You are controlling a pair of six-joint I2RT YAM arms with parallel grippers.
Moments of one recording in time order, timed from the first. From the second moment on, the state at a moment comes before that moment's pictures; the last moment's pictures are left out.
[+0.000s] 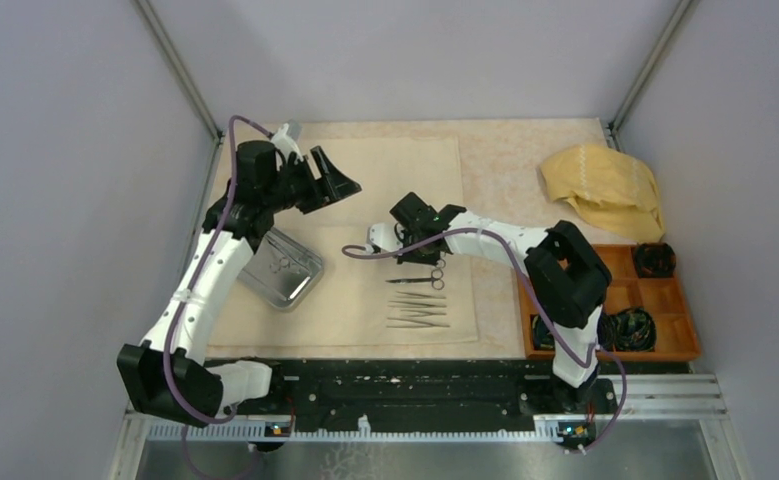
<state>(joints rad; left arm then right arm) -0.22 1.22 1.20 -0.44 0.46 -0.62 0.82 1.90 1.36 -0.59 0.03 -0.73</state>
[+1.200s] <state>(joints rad) -0.16 1.30 1.24 -0.42 0.56 -0.60 0.82 1.99 1.40 -0.57 0.05 -0.78</state>
